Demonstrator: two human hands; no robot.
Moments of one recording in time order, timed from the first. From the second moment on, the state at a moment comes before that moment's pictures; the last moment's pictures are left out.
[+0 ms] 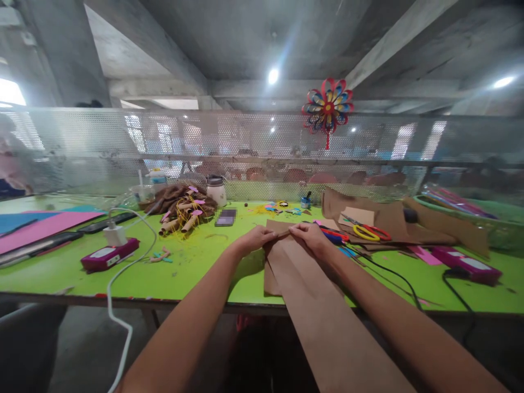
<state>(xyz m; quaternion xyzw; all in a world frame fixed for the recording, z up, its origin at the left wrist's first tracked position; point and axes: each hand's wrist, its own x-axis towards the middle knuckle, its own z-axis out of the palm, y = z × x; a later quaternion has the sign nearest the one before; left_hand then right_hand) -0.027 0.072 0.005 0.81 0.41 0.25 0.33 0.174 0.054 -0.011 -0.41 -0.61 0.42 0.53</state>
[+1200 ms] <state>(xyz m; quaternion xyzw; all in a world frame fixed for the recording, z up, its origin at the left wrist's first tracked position) -0.010 0.070 0.001 0.86 0.33 0.30 0.25 0.164 0.058 -0.016 -0.33 -0.58 0.50 0.55</state>
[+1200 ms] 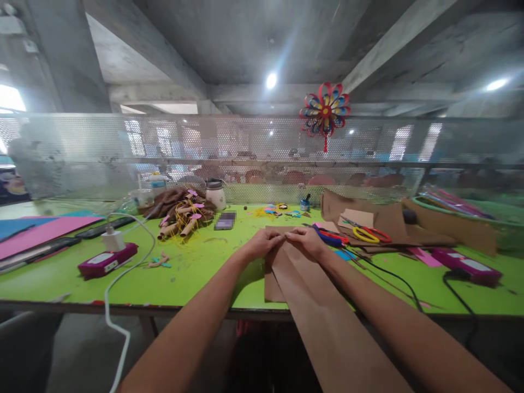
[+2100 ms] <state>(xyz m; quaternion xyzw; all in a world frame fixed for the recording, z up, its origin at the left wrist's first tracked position) -0.017 0.071 -0.002 0.80 0.34 0.28 0.41 0.174 0.066 -0.012 -0.41 -0.61 0.39 0.55</state>
